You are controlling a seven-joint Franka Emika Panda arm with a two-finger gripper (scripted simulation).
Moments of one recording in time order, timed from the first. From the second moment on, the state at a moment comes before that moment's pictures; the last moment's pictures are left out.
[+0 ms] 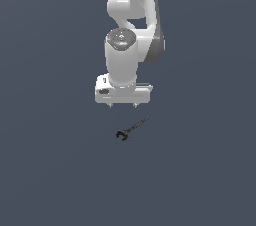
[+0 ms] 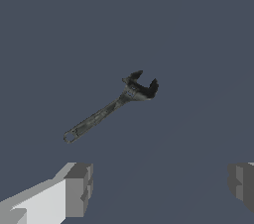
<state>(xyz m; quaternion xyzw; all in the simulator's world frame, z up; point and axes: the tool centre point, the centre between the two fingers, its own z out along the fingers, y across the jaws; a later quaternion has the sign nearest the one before) -0.005 -0.020 0.172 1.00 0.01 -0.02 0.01</state>
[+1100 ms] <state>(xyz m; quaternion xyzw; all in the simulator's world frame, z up) 0.003 -0.008 0.147 0.99 -0.10 -0.01 0.00</state>
